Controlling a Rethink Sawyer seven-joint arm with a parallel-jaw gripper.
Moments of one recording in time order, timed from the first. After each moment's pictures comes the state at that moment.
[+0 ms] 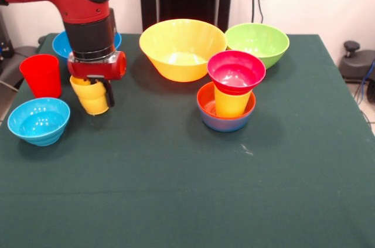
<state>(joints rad) -1.05 -0.43 0.66 1.69 -0.94 0.54 2.06</state>
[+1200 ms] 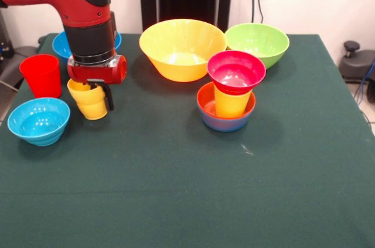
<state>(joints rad) -1.02 -0.43 0.66 1.67 -0.94 0.54 2.06</state>
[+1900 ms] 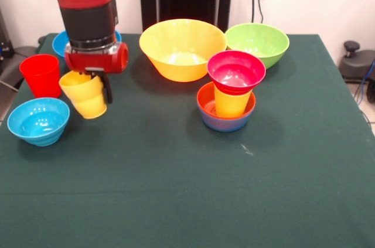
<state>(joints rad) -1.00 -0.53 0.69 1.69 -0.84 0.56 2.06</state>
